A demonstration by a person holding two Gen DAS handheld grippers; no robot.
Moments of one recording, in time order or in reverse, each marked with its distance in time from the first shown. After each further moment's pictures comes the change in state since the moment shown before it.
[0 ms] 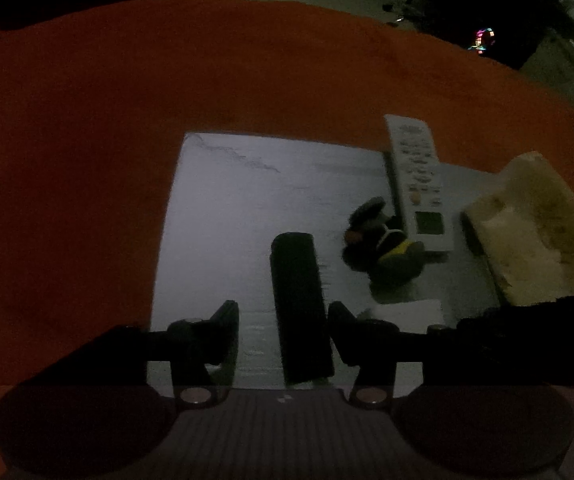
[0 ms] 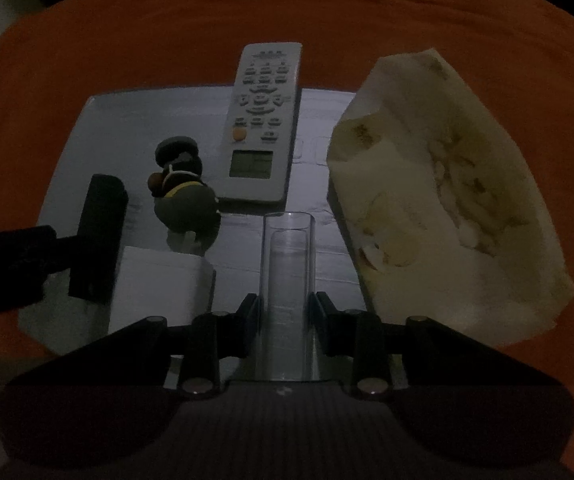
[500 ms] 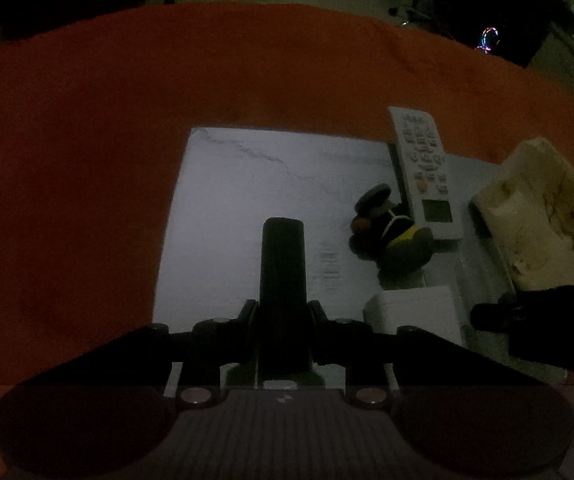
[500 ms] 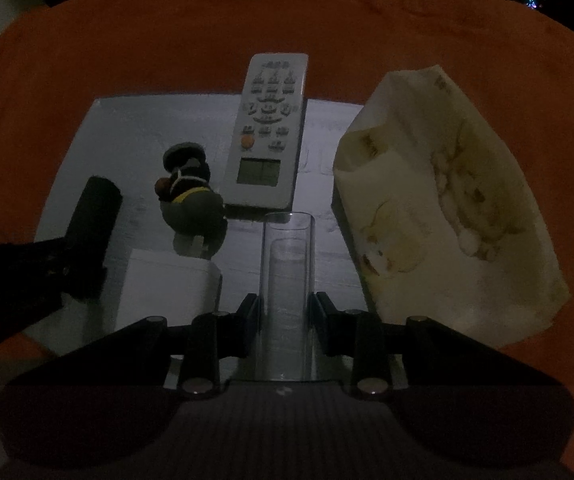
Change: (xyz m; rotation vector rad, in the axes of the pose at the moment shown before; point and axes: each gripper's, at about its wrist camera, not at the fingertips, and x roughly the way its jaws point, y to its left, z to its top) left arm -0.001 -0.005 -0.014 0.016 -0.027 0.035; right arm -0.012 -0.004 -0.006 -0.016 -0.029 -0.023
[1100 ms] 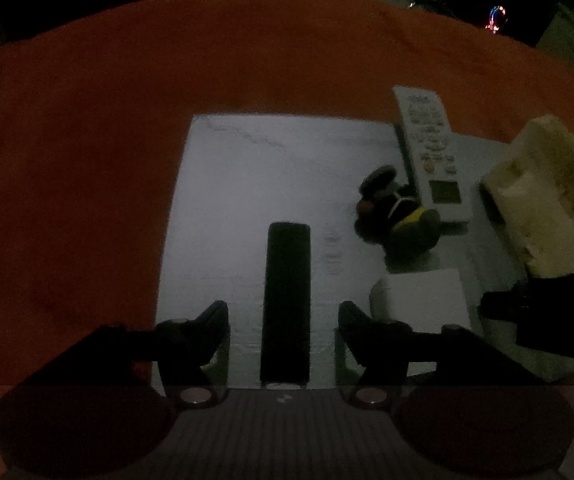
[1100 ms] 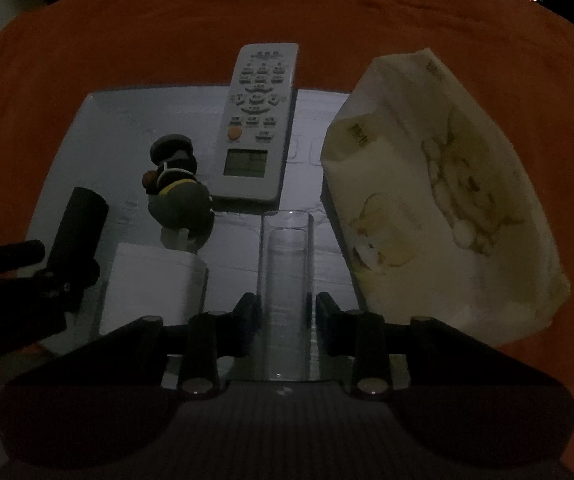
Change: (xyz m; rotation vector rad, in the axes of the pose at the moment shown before) left arm 0.006 -0.006 0.000 0.023 0.060 0.052; right arm 0.020 0.007 0.003 0.006 0.015 0.006
